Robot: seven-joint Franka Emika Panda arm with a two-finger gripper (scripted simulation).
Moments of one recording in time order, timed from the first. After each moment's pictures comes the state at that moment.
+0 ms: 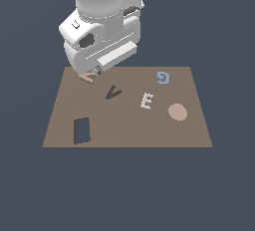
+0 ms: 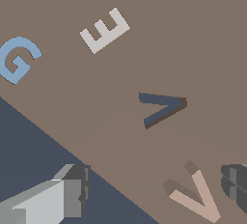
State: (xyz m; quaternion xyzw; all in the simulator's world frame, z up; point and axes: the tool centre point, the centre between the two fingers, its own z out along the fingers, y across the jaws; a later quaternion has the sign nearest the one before) arm -0.077 -0.052 0.111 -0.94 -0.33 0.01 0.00
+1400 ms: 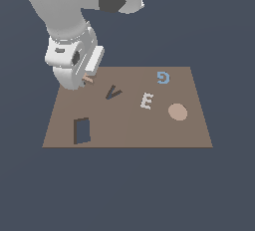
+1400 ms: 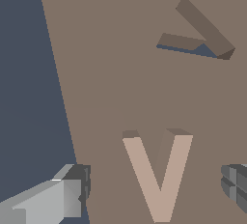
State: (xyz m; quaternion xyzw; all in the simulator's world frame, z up) arm -0.092 -0.140 0.054 -0.78 -0.63 0.00 0.00
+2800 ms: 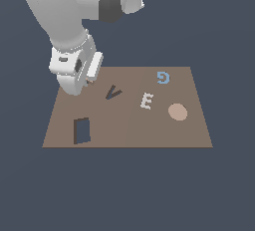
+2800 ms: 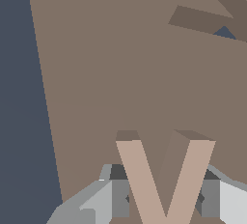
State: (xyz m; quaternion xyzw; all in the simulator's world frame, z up) arm -0.090 -0.145 0.030 -0.76 -0.65 0.00 0.00
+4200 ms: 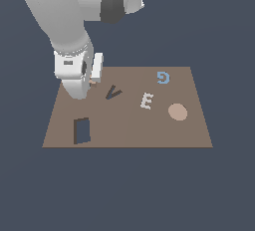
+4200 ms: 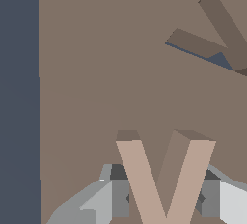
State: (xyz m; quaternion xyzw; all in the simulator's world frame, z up) arm -0.075 -0.137 0.035 -0.71 -0.70 0.00 0.00
